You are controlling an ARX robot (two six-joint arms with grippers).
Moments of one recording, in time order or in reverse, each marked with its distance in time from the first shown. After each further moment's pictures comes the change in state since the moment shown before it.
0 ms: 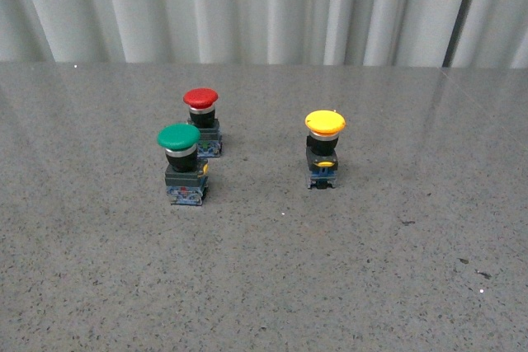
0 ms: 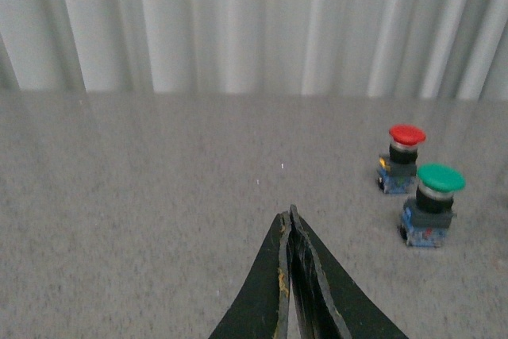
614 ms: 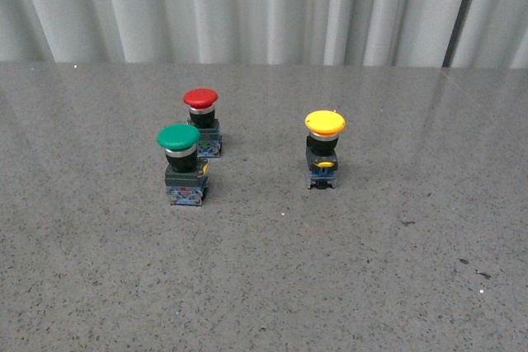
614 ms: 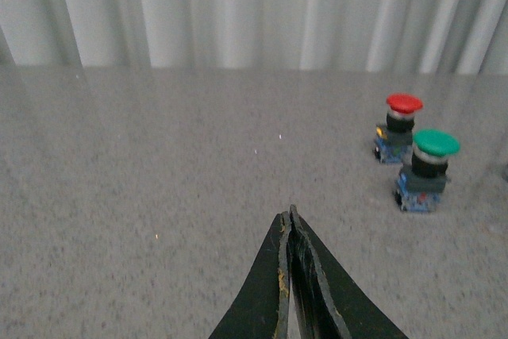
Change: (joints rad) left arm 0.000 -0.225 0.001 -0.262 0.000 0.000; right arm 0.000 0.000 0.000 0.000 0.000 0.000
